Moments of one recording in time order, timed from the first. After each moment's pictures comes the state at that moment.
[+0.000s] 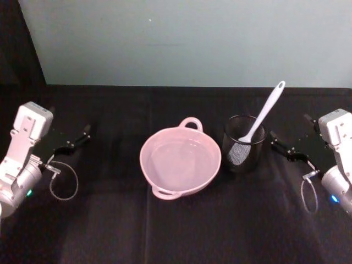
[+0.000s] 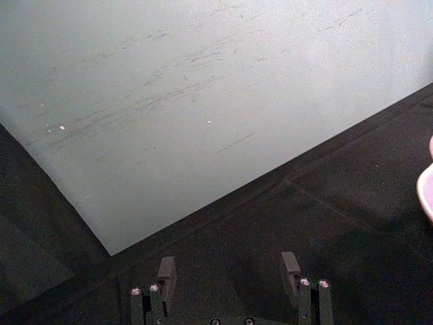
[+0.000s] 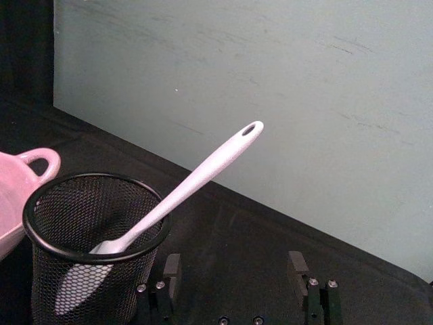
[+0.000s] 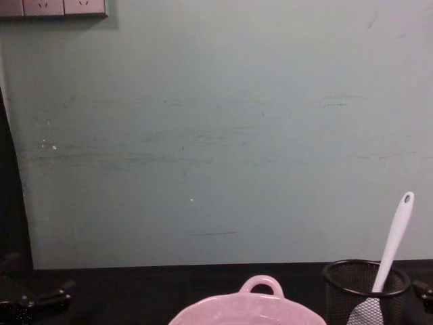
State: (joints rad) left arm -0.20 0.60 0.45 -1.41 -0.25 -0.12 0.03; right arm 0.20 0.60 -0.45 -1.41 0.25 -0.12 -0.03
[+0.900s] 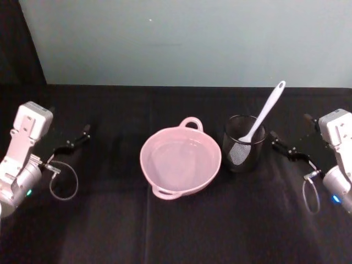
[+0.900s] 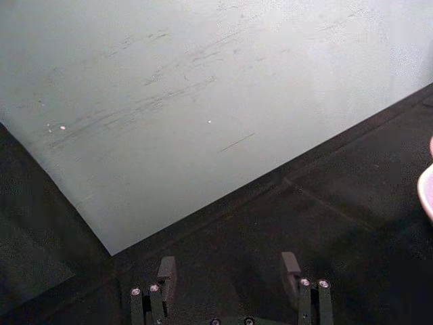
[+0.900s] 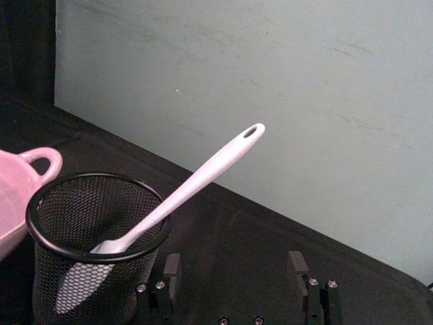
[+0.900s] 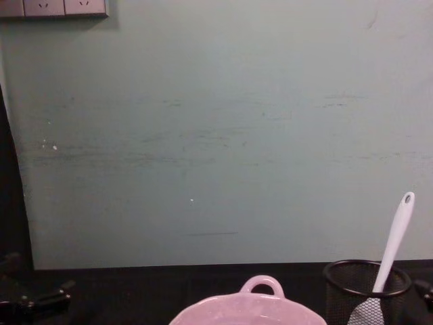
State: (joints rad) left arm -0.20 0.60 0.45 -1.41 -0.25 -0.12 0.03; right arm 0.19 0.61 -0.45 -1.43 0.24 -0.12 -0.03
